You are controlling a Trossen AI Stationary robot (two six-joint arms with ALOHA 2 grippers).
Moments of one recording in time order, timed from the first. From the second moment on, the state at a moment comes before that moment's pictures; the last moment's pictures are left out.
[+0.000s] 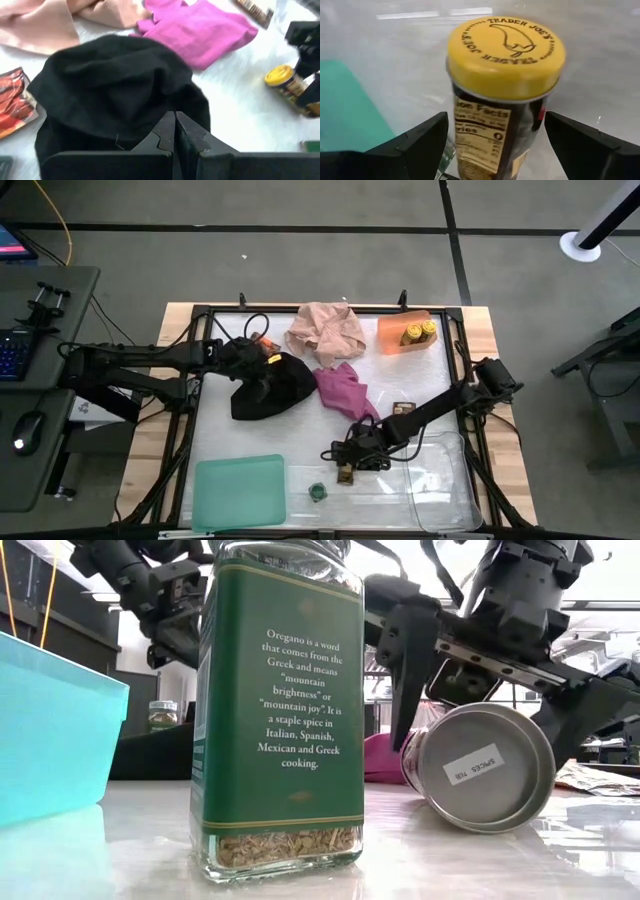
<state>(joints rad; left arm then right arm) 0.18 1.07 0.71 -0.46 0.02 -0.41 0.42 1.87 1.10 -0.26 -0.08 2.04</state>
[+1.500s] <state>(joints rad) 0.40 1.85 1.56 0.10 0.10 -0.50 -0.45 1.20 0.94 -0.59 0.54 0.62</state>
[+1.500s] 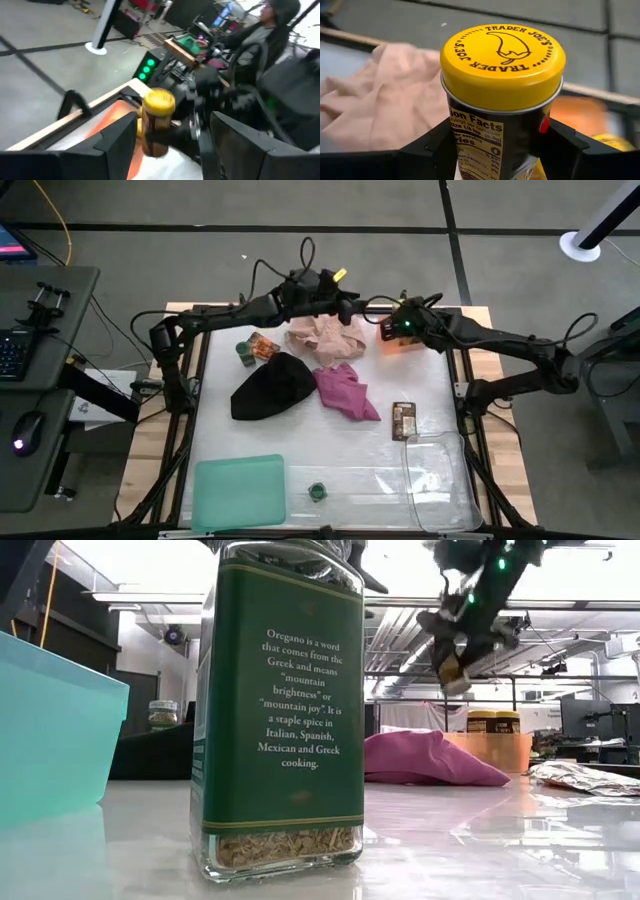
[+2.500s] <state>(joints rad) 0.57 2.10 1.56 0.36 0.40 -0.67 -0.37 1.41 0.62 -0.07 0.86 0.81</state>
